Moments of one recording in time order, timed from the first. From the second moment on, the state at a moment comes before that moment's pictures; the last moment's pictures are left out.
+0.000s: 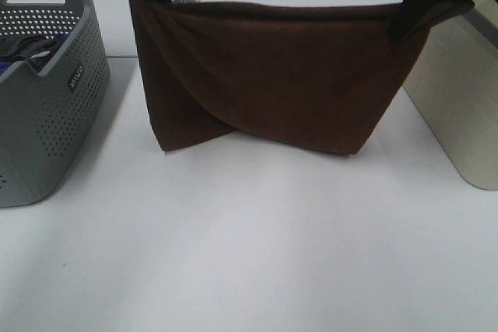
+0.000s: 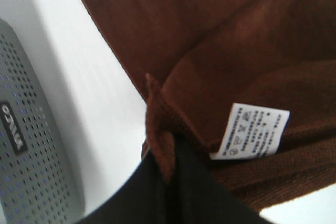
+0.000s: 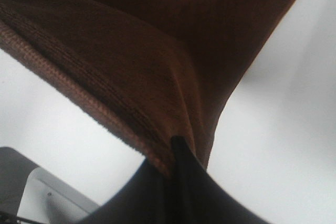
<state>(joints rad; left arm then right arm) -0.49 1.98 -1.97 0.07 1.20 -0.12 0.13 1.73 -1.52 0.39 1.21 -0.31</state>
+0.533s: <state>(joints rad) -0.73 1.58 -1.30 0.01 1.18 -0.32 0.13 1.34 -1.02 0.44 1.22 -0.30</state>
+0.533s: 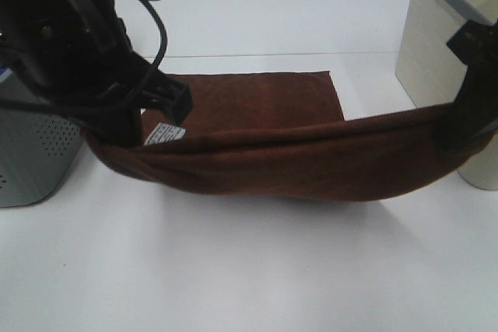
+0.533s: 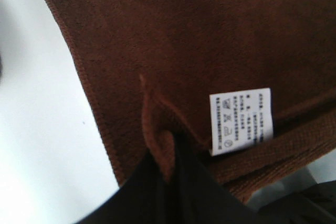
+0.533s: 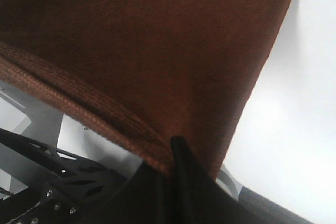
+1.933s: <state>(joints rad) -0.87 1.49 -1.00 0.06 1.08 -0.49 0.13 1.08 -0.74 0.44 1.07 -0.24</state>
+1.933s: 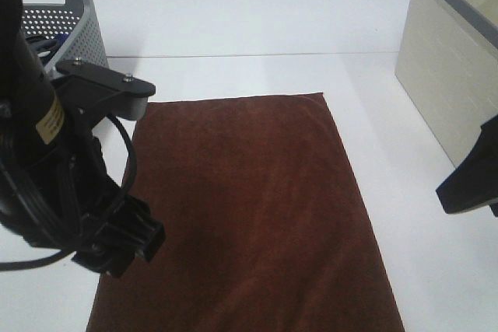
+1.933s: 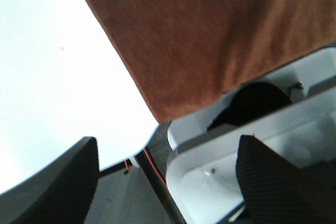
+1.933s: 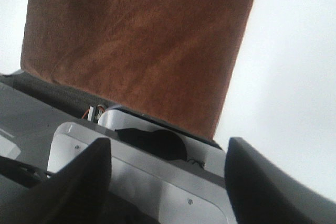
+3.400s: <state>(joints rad) -0.40 2.42 -2.18 0.13 1.14 -0.33 0.14 2.12 -1.82 0.33 1.07 -0.22</state>
